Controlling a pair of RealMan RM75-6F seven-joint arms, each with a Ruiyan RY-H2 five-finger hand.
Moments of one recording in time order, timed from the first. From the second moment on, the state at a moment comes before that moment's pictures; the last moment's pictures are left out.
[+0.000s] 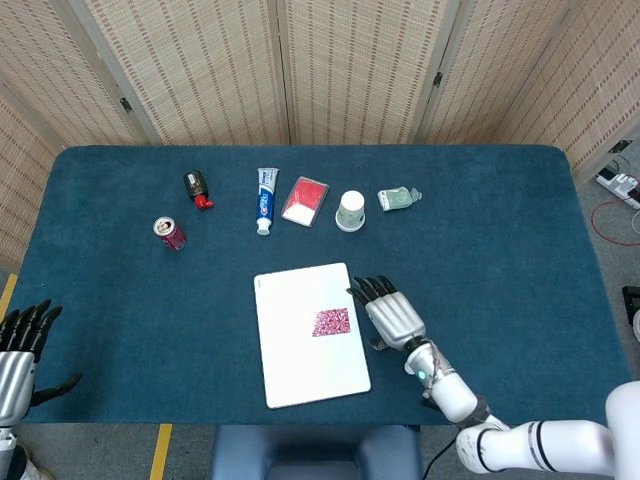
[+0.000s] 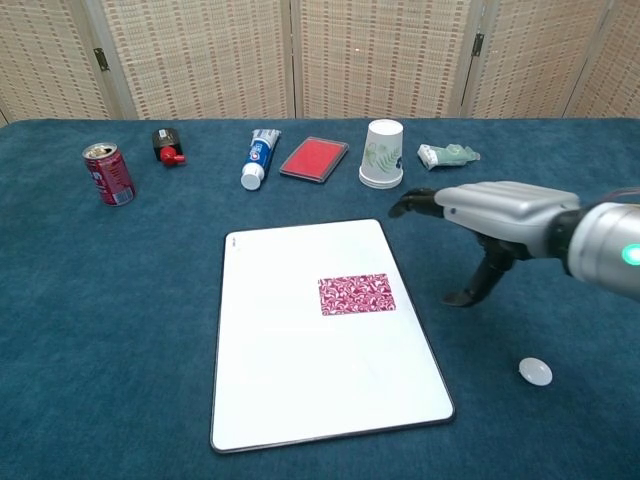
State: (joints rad) left arm -0.05 -1.18 -0.03 -1.49 1.58 1.59 -0.03; right arm 0.73 -1.47 0.03 -1.74 -0.97 1.03 -0.54
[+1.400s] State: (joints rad) left arm -0.04 -1.18 -0.02 -1.52 1.59 1.60 -0.01; right arm 0.47 -1.41 -0.13 -1.59 -1.37 1.02 -0.37
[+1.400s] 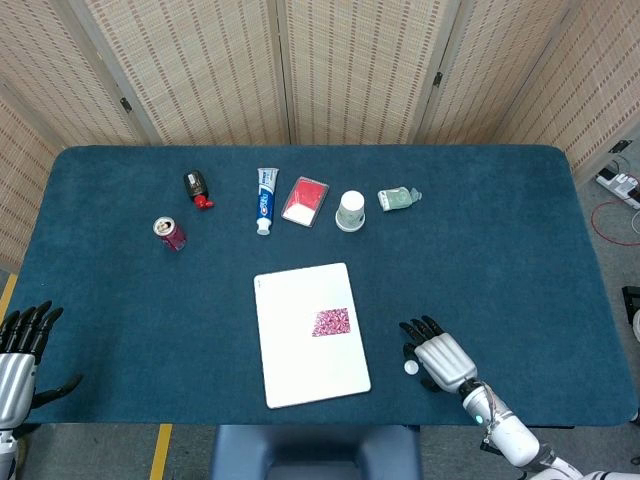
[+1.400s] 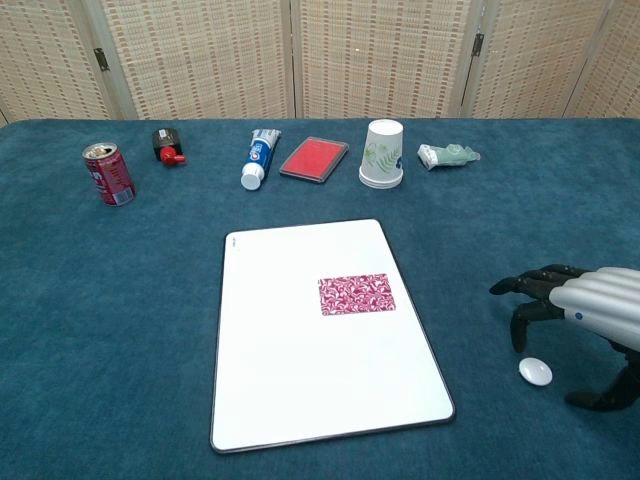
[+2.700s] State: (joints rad) left arm -0.04 -1.19 -0.02 -1.49 1.58 1.60 -0.04; right arm 0.48 -1.42 -0.05 -1.64 -1.32 0.99 -0.45
